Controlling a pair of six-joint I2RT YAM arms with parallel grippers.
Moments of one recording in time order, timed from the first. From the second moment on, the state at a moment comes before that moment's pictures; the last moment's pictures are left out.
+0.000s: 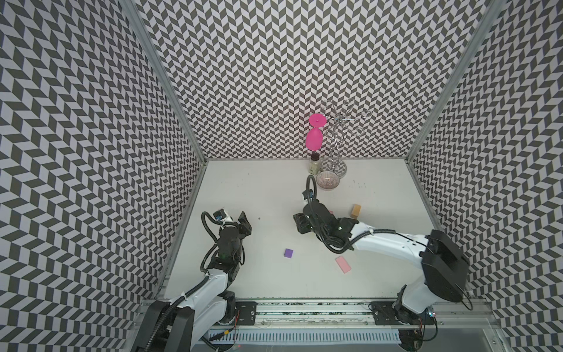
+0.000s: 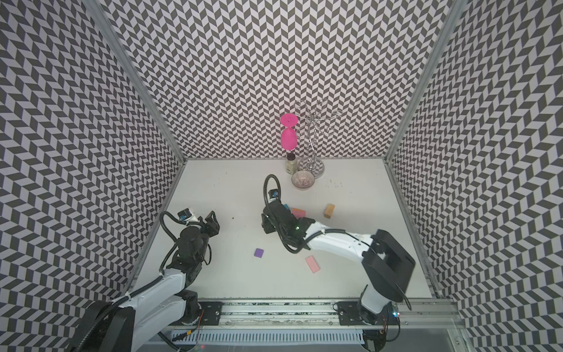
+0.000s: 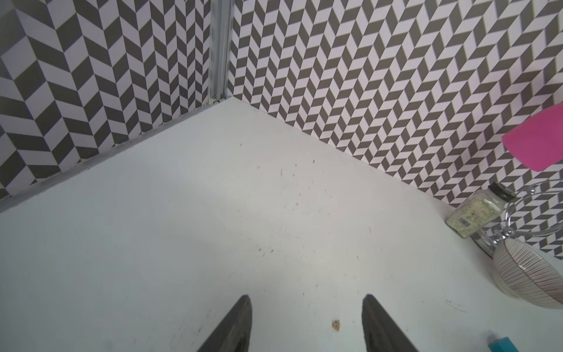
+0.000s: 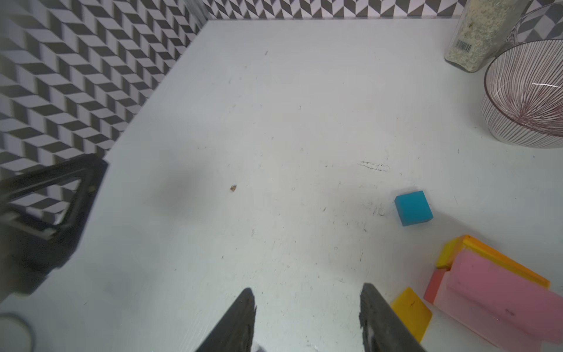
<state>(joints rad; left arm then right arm) -0.23 0.98 0.15 0.61 -0.34 -0.46 0.94 1.70 1.17 -0.17 0.31 0.51</state>
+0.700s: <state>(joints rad) -0.23 0.95 0.13 0.68 -0.32 -0.47 0.74 2.17 1.76 -0.62 0.33 0.42</state>
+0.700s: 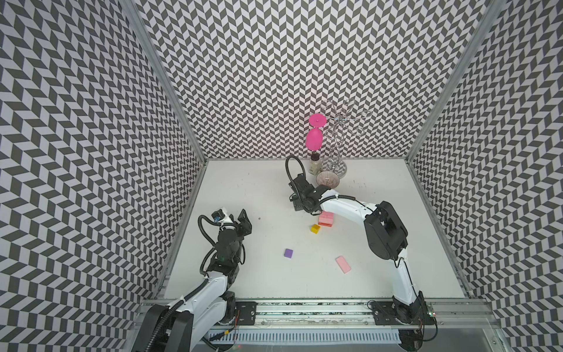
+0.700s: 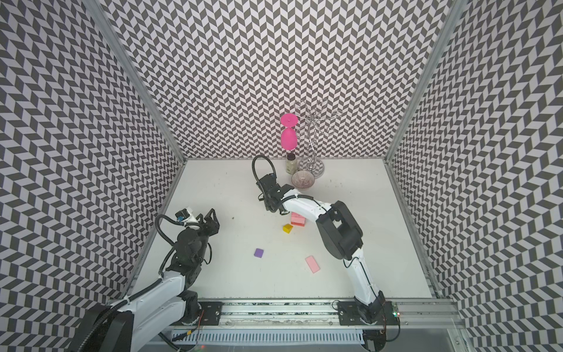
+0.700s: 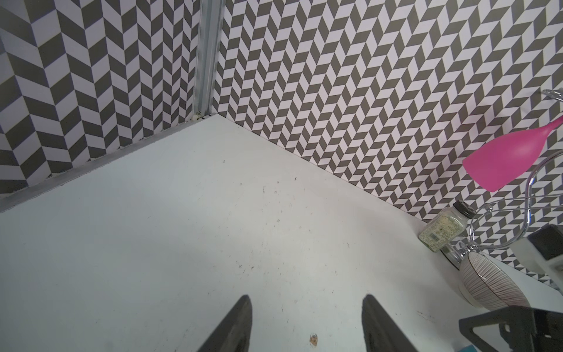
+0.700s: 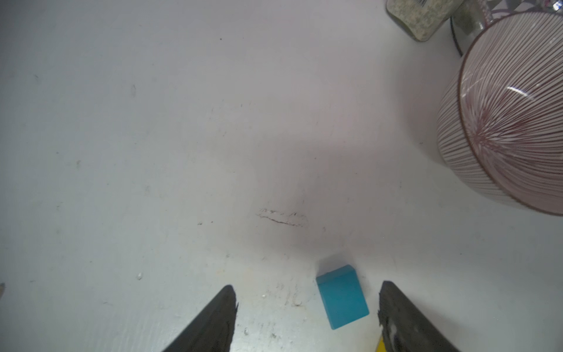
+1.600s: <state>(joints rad) -0.23 0.93 0.12 0.69 -0.30 -0.47 0.64 2.33 1.94 -0.85 0.17 0.21</state>
